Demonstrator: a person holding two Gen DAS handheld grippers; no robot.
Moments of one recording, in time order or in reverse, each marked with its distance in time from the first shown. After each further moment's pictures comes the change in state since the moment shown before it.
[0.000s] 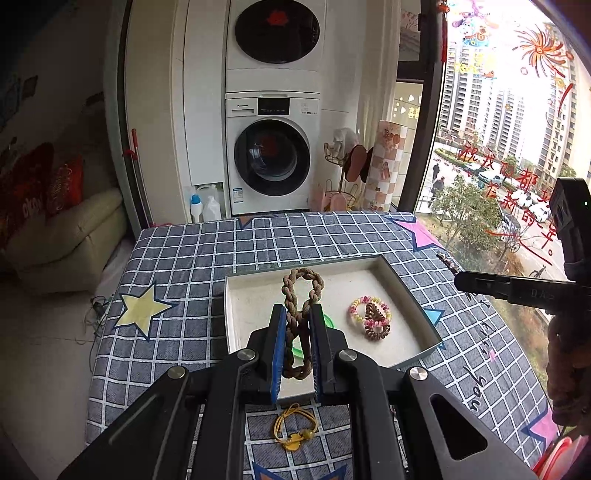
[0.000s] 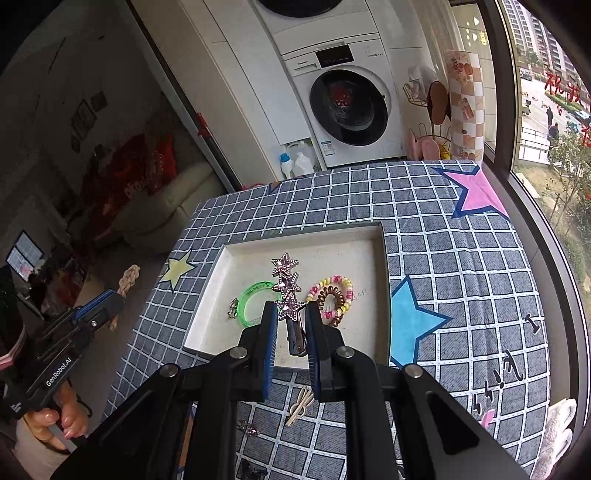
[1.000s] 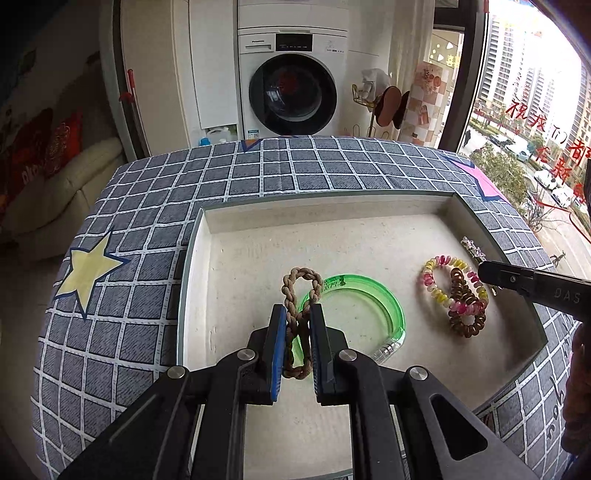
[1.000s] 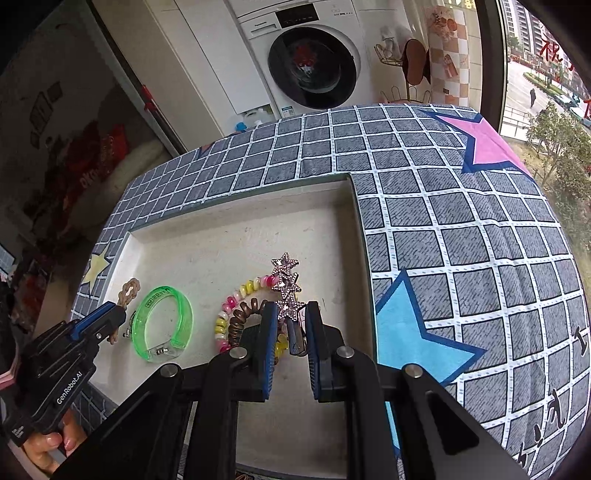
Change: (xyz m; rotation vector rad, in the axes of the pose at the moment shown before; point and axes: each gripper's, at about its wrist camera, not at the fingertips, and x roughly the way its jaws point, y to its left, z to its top) left arm 0.160 0.006 -0.040 -0.036 0.197 0.085; right arm 0.143 -0.058 -0.002 0.064 0.113 -0.125
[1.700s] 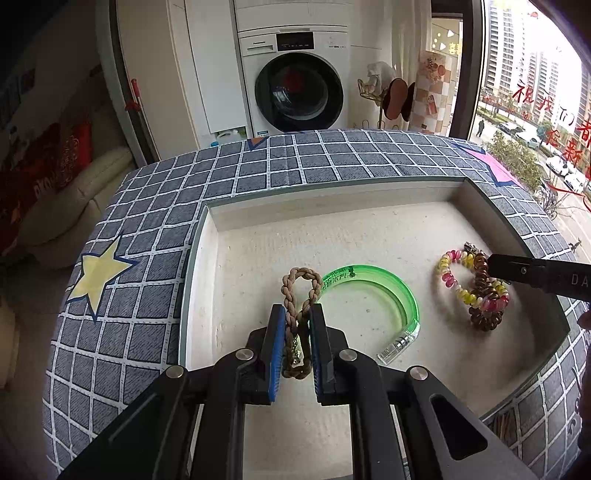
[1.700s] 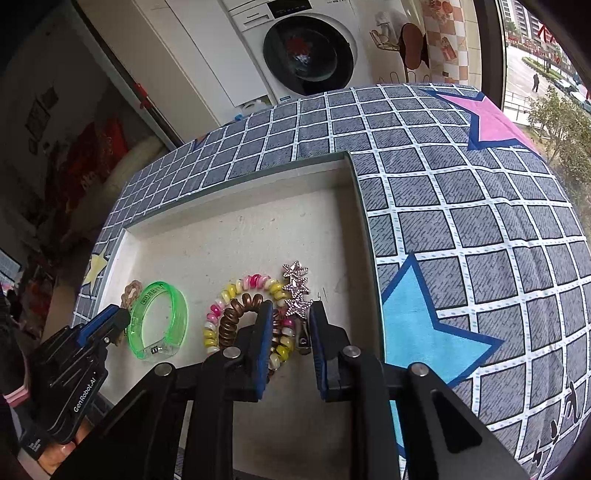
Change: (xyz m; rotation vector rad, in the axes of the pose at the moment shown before) left arm 0.003 -0.009 -0.003 0.044 -0.008 0.073; right arm 0.011 -0.006 -0.001 0.041 0.030 0.036
